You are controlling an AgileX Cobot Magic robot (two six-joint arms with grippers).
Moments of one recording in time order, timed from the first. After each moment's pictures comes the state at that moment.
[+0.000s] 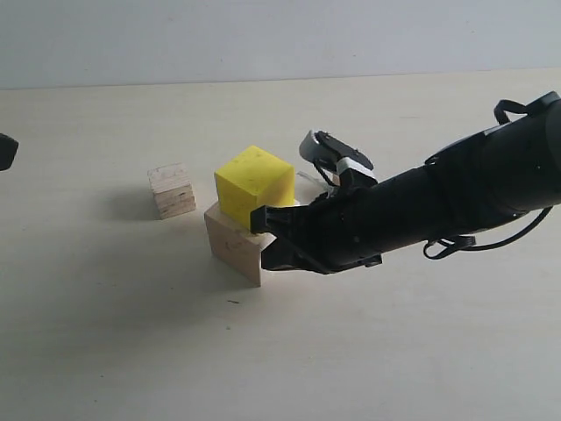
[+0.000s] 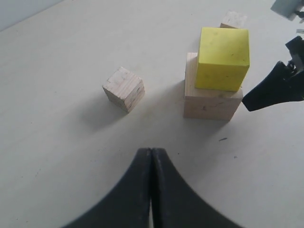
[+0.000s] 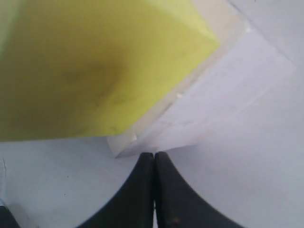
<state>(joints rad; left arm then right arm) -0.52 0.88 -0.78 -0.01 0.74 0.12 0.56 1.84 -0.77 1.69 0.52 -1.10</state>
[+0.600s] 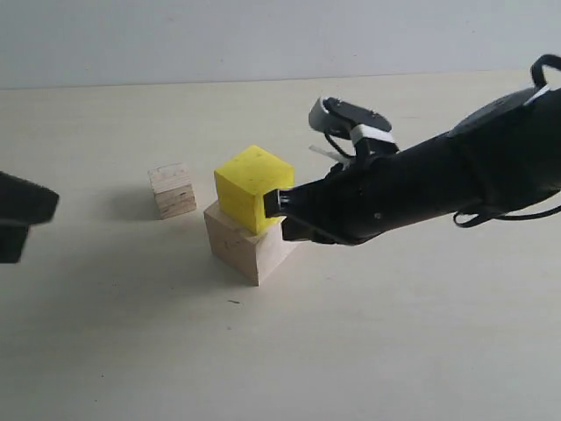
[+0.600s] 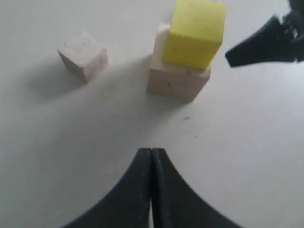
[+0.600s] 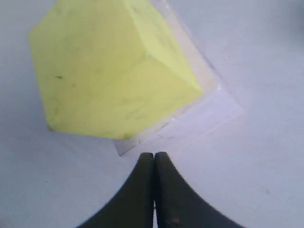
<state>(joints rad) -0.52 0.94 -0.70 -0.19 0.72 0.13 0.56 1.68 -0.78 1.38 0.40 -0.91</state>
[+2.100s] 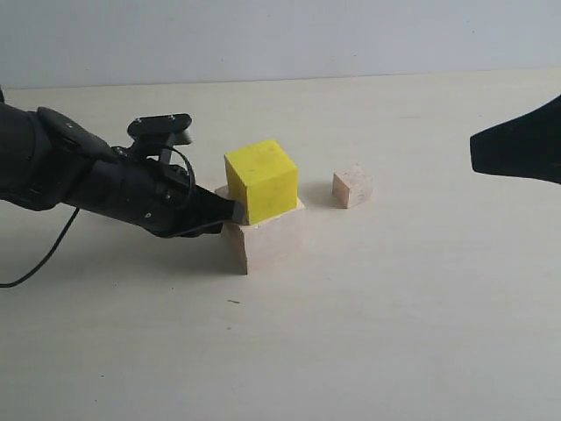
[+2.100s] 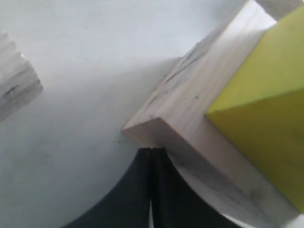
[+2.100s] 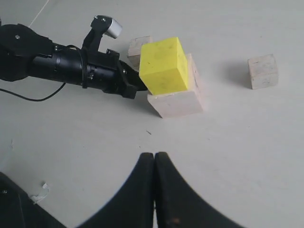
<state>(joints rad) -0.52 1.87 -0.89 -1.23 0.24 0.96 0.46 0.81 -0.78 0.43 0.82 -0.05</state>
